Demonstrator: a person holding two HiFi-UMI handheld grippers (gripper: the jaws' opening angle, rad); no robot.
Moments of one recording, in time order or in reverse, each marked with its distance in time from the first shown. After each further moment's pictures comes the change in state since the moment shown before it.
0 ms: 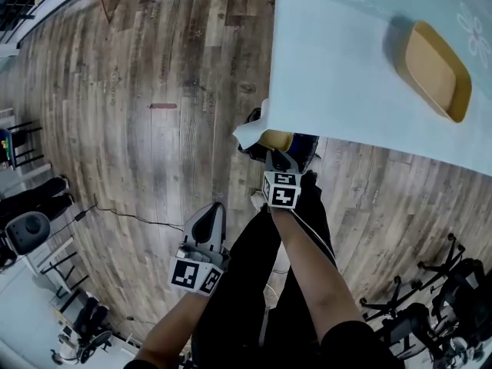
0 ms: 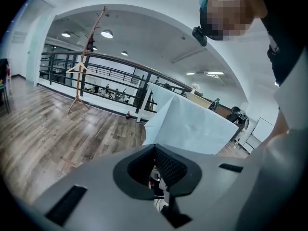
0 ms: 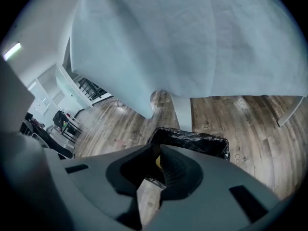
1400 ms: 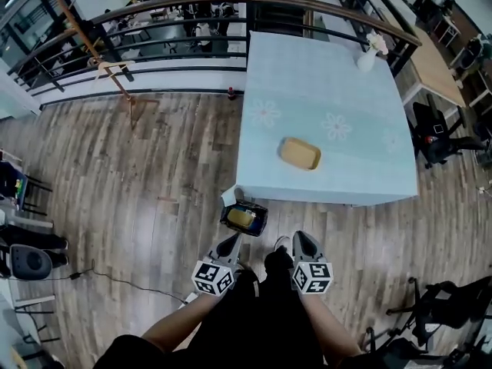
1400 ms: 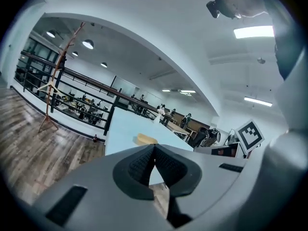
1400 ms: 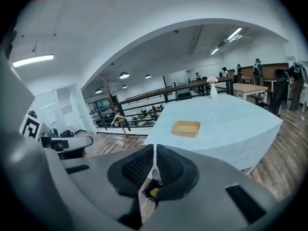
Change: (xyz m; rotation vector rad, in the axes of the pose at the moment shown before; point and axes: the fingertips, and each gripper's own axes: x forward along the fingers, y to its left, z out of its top) left arm -0.121 -0.214 0.193 0.090 -0.180 -0.283; right arm -0.524 0.012 0.206 -0.124 -0.465 -0.029
